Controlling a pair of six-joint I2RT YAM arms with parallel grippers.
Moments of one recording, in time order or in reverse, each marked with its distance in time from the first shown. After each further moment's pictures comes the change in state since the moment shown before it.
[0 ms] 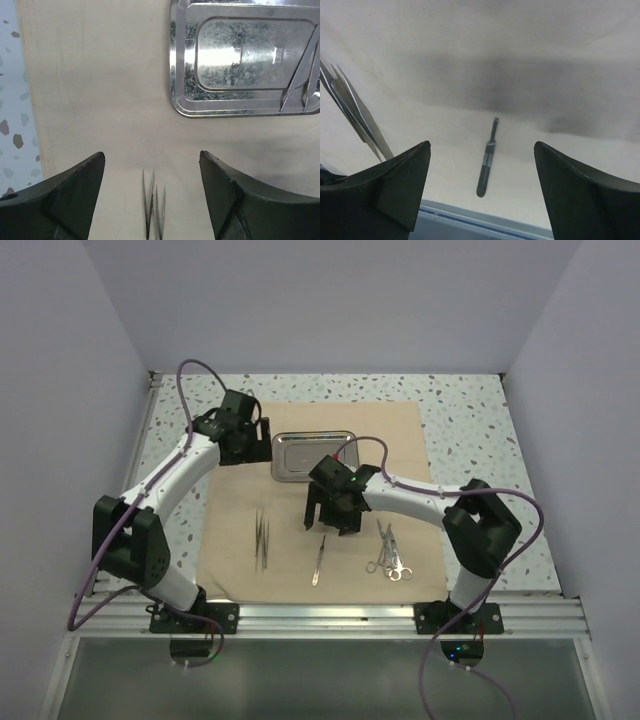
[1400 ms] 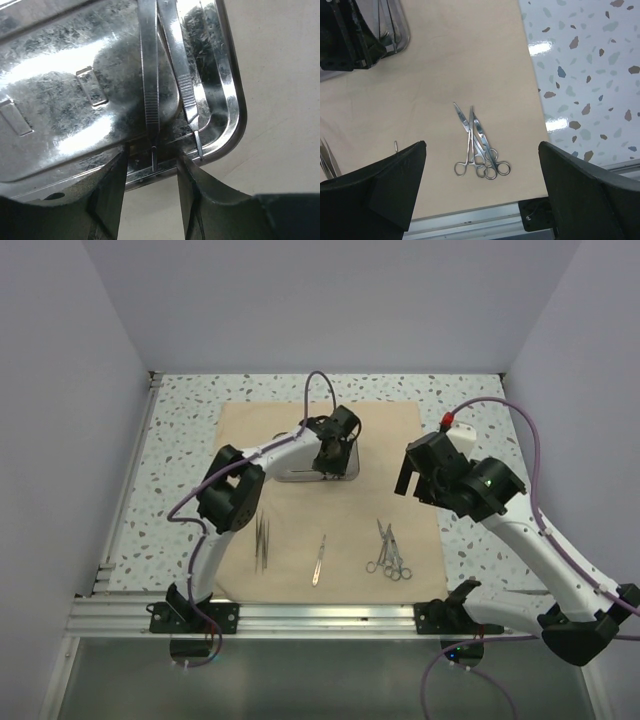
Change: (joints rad) left arm -0.354 0.702 0.534 0.039 0.014 0.014; right arm -0.183 -0.670 0.132 -0.623 0.547 -0.148
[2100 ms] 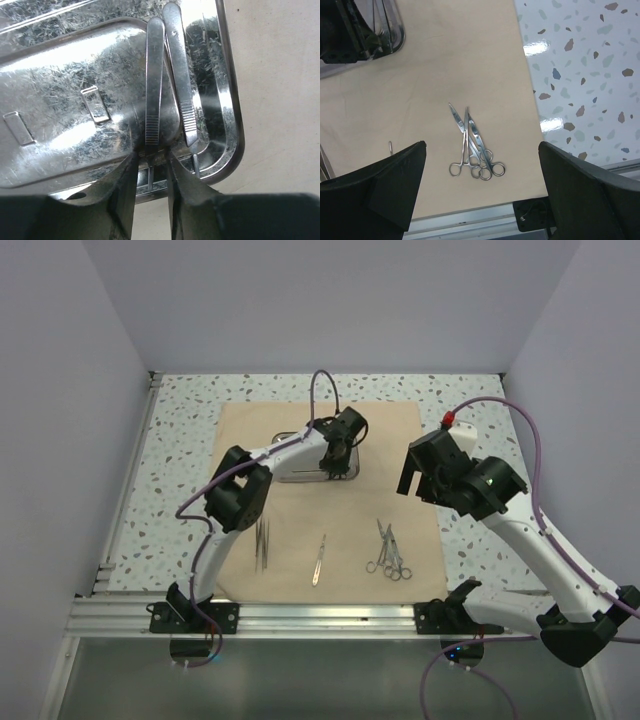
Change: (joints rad) left arm -0.026 0.061 0.063 -0.005 -0.085 -0.061; right arm -0.035 0.000 -0.003 0.002 -0.016 -0.045
